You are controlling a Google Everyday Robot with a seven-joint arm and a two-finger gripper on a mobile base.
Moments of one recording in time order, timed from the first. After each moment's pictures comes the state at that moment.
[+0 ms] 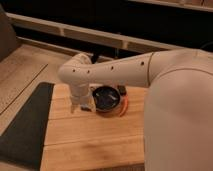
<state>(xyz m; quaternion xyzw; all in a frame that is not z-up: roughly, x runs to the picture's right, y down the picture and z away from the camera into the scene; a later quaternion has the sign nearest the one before) -0.108 0.103 0.703 -0.26 0.23 0.64 0.68</state>
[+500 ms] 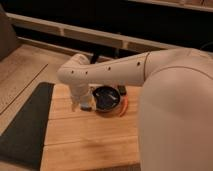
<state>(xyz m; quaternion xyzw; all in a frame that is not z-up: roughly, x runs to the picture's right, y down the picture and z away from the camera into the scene) -0.084 0.082 0.729 -0.20 0.24 0.64 0.70</state>
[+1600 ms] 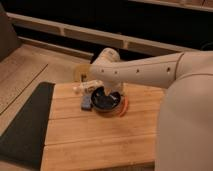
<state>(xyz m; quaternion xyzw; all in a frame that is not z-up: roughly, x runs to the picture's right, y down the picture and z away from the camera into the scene) 0.095 0.029 0.762 -0.05 0.27 0.74 0.62</state>
